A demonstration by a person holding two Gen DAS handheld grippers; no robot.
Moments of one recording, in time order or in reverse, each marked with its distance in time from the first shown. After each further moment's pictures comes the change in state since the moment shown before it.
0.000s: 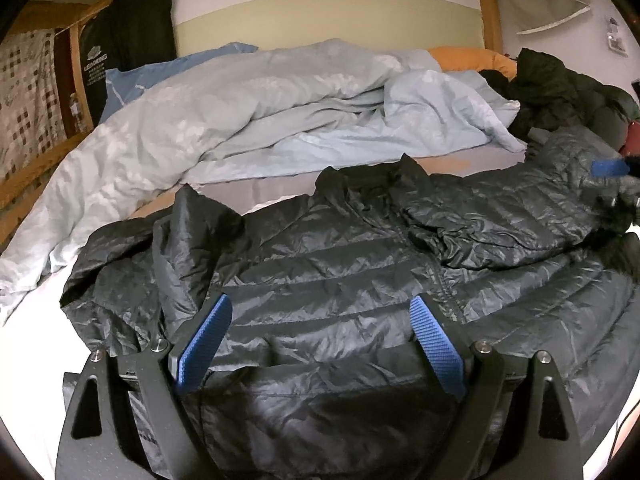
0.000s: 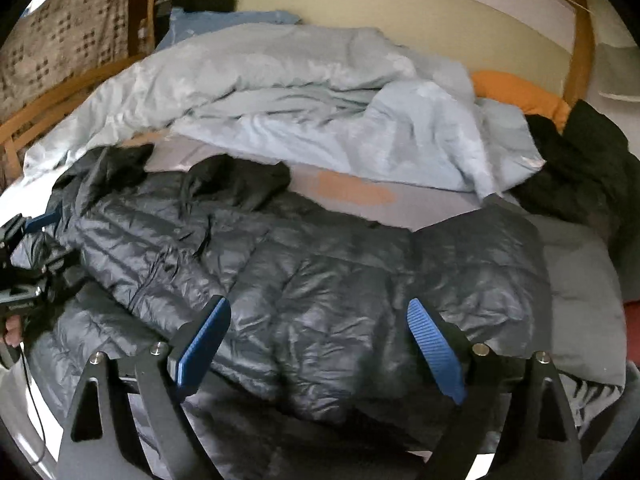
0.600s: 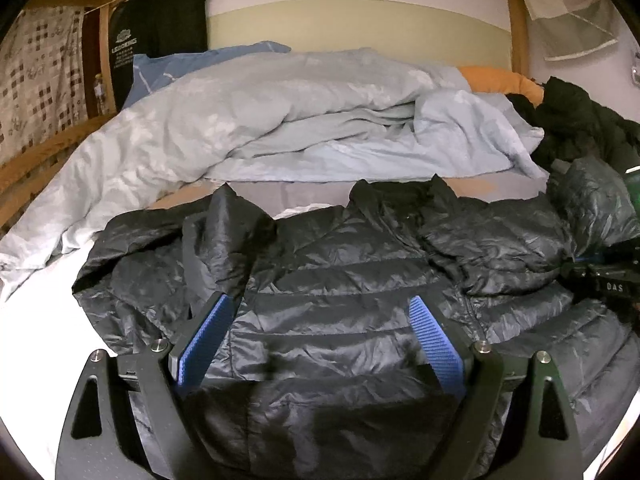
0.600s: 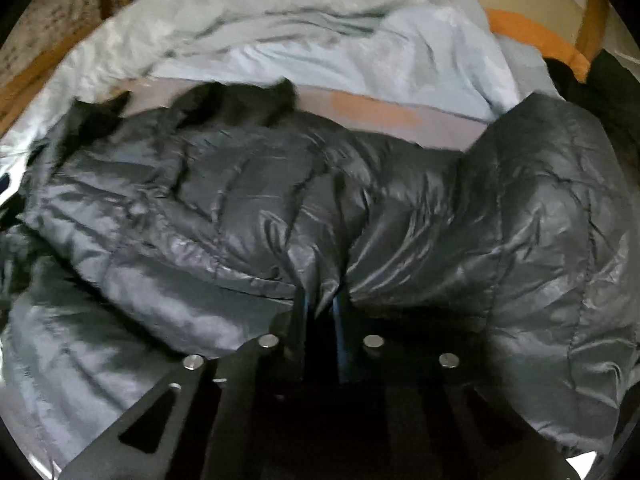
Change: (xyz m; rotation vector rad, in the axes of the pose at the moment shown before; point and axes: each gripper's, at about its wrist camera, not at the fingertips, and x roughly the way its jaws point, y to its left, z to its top) left arm -0.004 0.031 0.006 -0.097 -0.024 0.033; right arm 0.063 0.027 -0.014 0.056 0.178 0.017
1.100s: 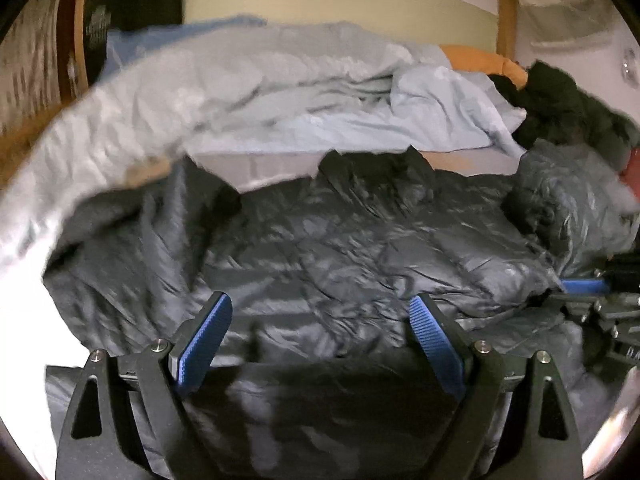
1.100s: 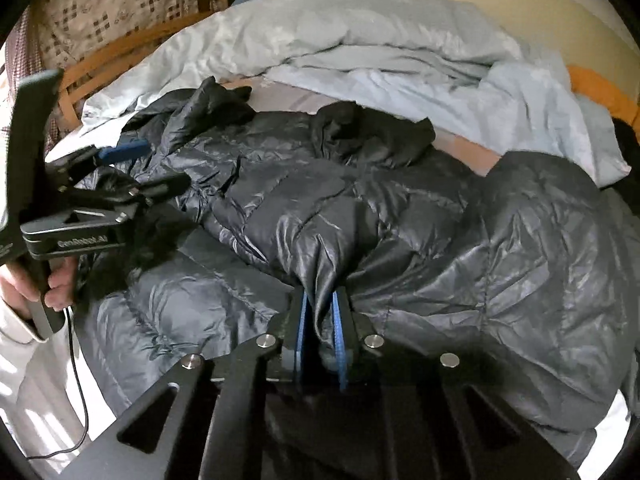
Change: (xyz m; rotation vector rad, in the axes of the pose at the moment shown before) left arm 0.022 -0.010 -0.007 -0.039 0.120 -0.127; right arm -0.043 0.085 -0.019 -0.165 -0.076 0.205
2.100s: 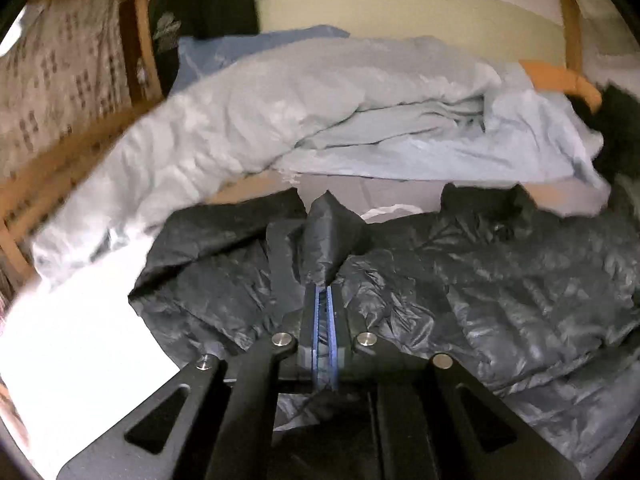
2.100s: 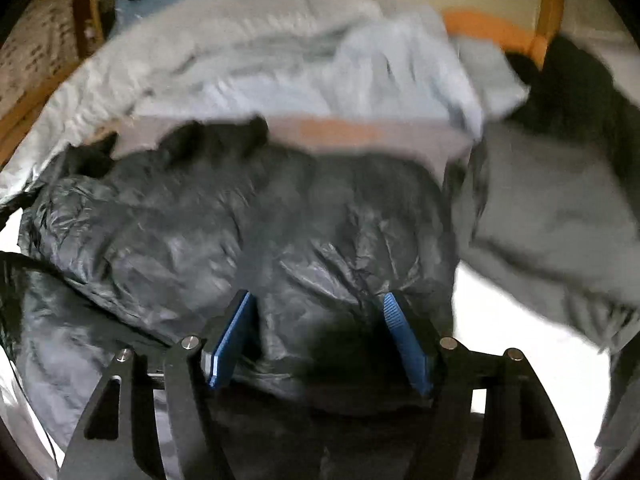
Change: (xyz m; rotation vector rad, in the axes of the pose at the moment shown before) left arm -0.019 0.061 0.025 0.004 -0.057 0.308; right arm -0.004 -0.109 -0.002 0.309 0.053 -0.268
